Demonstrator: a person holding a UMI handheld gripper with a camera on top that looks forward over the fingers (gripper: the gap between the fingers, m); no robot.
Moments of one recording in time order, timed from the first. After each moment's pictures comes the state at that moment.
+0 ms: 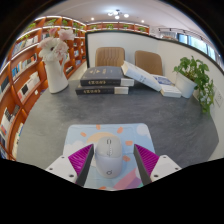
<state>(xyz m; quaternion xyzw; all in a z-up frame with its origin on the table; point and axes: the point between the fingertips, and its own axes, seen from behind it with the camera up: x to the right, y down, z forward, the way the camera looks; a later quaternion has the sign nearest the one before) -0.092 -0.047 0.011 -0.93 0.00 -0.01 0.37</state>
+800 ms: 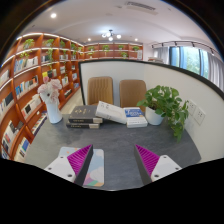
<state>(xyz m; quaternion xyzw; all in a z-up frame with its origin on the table) 0.063 -0.093 0.214 -0.88 0.01 0.00 0.47</state>
